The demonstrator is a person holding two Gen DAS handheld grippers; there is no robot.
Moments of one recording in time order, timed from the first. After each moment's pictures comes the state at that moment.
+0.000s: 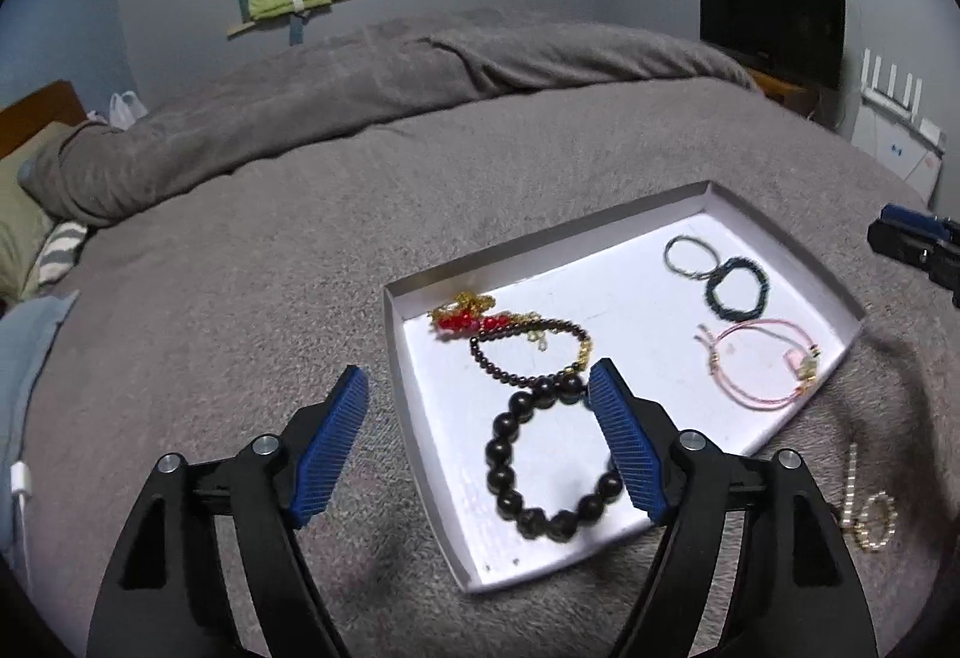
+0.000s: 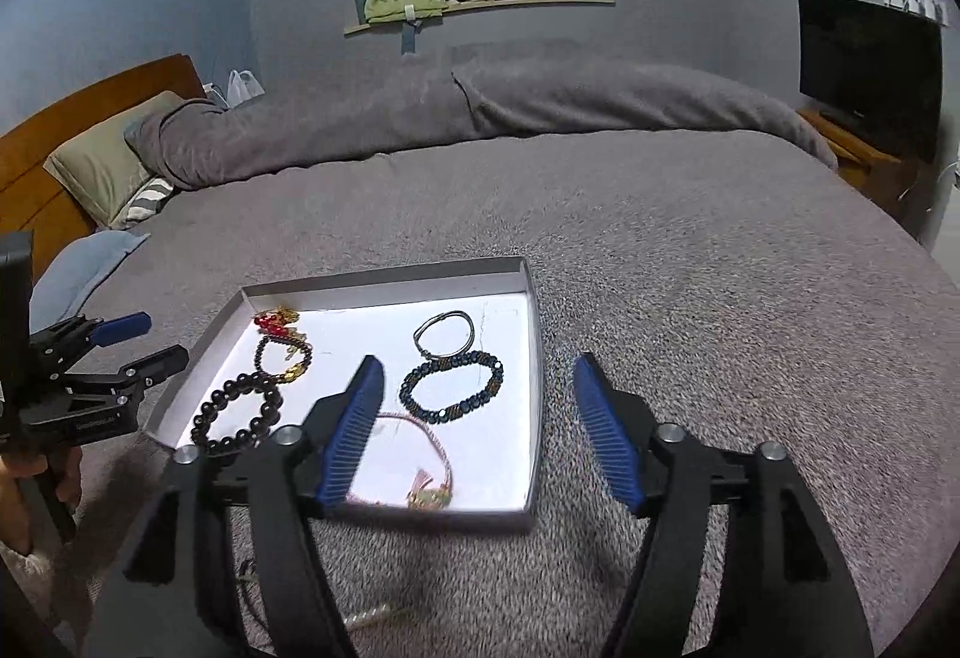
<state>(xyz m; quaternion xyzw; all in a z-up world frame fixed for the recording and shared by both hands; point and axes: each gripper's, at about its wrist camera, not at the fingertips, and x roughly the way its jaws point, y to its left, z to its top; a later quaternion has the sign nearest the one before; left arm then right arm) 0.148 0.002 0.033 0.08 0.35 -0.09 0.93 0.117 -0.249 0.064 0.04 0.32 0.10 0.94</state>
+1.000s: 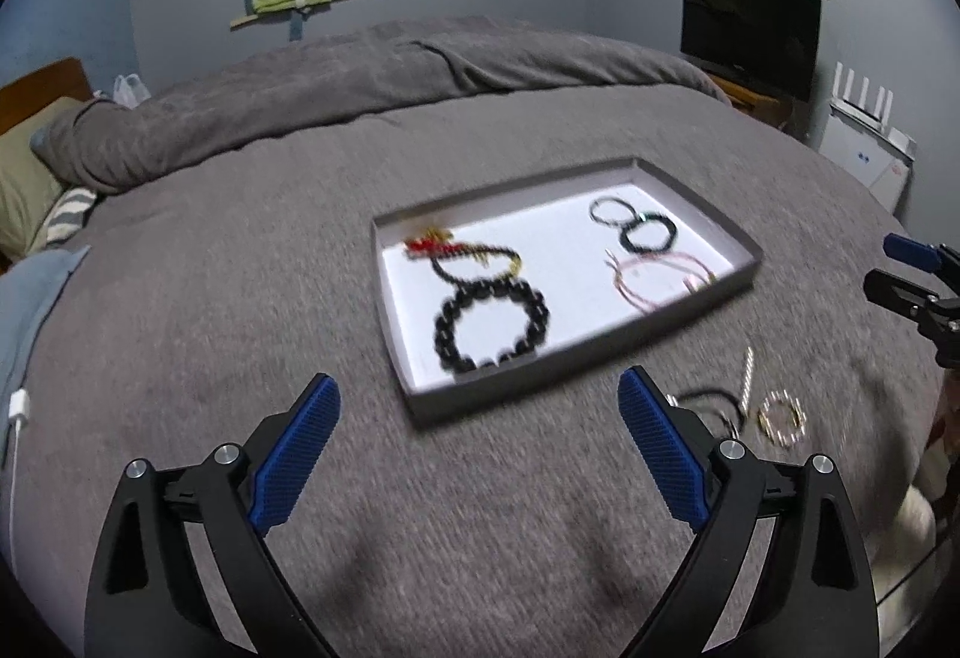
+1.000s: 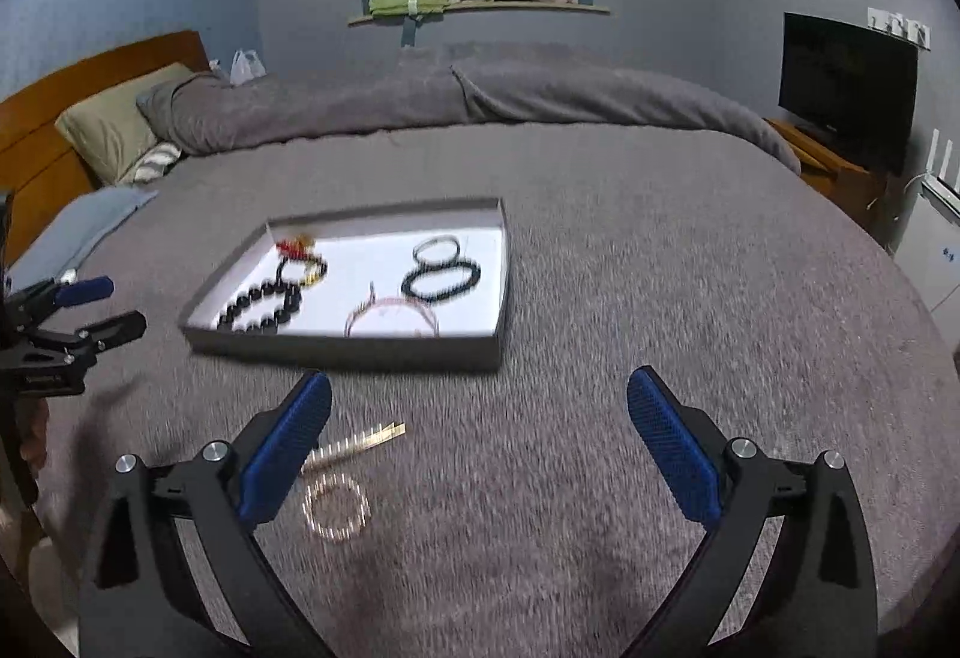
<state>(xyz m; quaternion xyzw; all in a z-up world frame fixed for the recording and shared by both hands) 0.043 0.001 0.038 0.06 0.35 -0.10 0.93 0.011 -0.260 0.057 -0.01 0.32 0.08 0.94</state>
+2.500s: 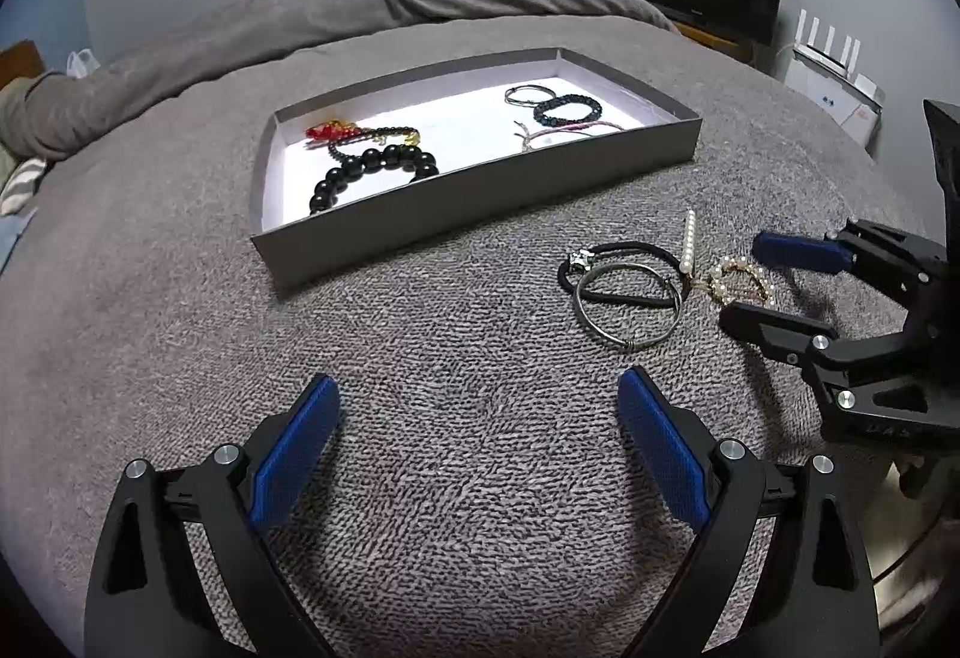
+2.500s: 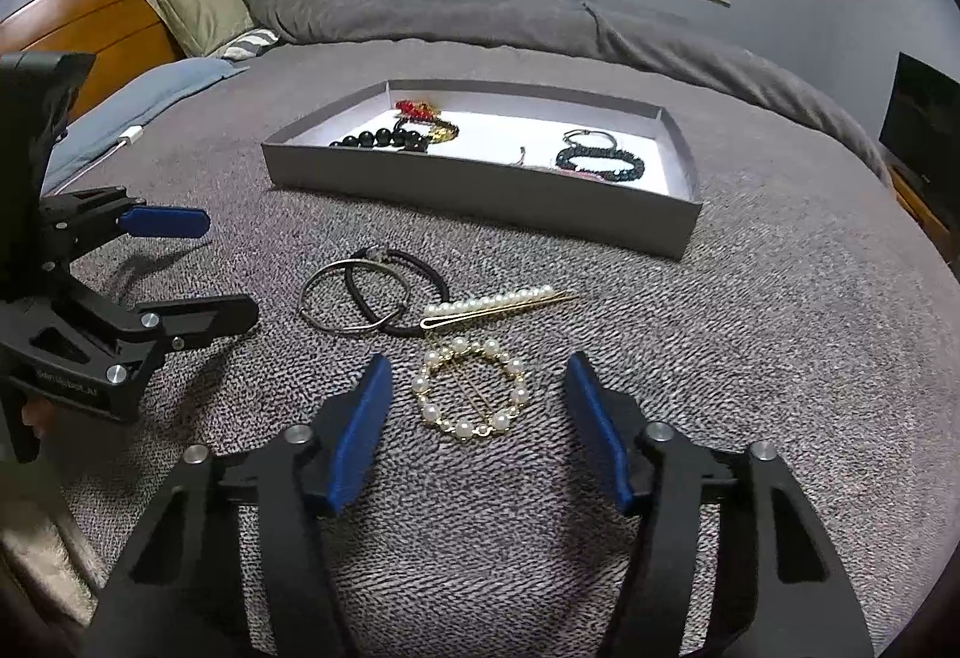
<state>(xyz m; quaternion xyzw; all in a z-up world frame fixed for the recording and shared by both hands) 0.017 -0.036 -0.028 0.06 0.40 -0.15 0.90 -0.005 -0.193 -0.019 -0.09 0.36 0.19 0.91</state>
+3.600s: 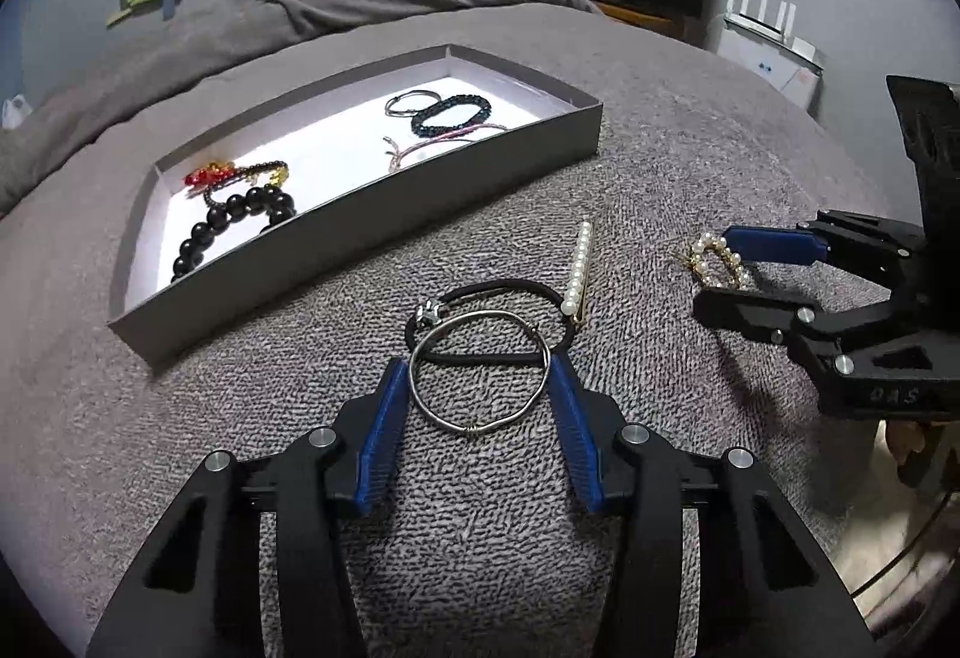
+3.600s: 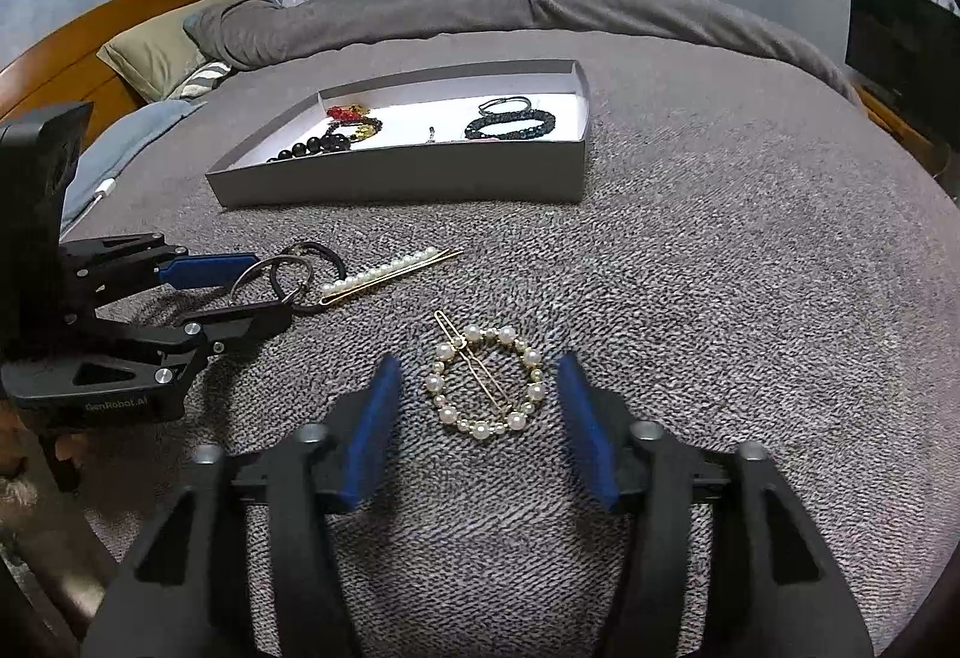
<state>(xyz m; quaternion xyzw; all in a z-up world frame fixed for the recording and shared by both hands) 0.032 -0.090 -0.033 0.09 0.40 -0.23 0.89 -0.005 -0.247 -0.018 -0.02 0.39 0.16 0.91</state>
